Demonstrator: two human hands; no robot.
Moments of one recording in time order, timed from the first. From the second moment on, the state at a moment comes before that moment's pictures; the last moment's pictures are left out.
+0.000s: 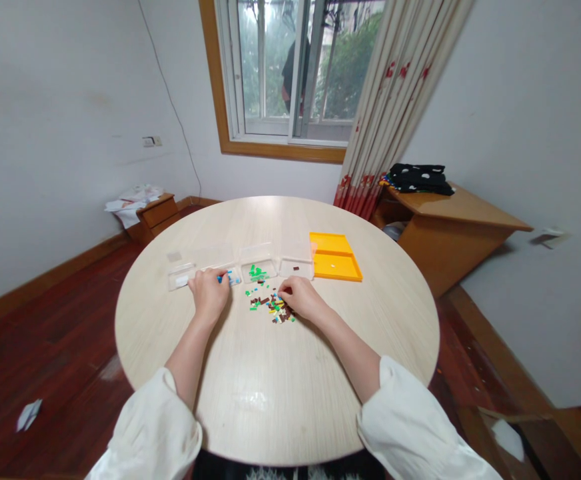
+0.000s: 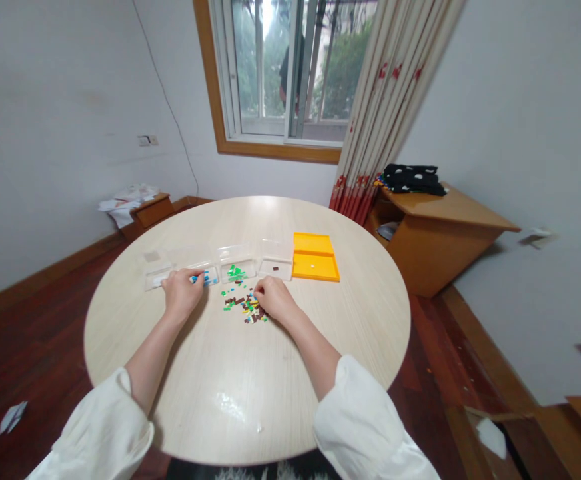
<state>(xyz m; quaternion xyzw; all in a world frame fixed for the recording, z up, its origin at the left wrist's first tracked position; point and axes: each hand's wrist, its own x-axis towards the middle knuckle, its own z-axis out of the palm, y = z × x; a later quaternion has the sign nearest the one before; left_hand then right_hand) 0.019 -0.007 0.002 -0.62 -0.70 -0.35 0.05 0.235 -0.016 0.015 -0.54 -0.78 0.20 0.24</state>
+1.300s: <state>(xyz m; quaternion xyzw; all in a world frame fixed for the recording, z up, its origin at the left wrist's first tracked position) 0.057 -0.021 0.002 -0.77 -0.45 -0.45 -0.10 0.223 -0.018 0.013 -0.44 -0.72 0.29 0.45</state>
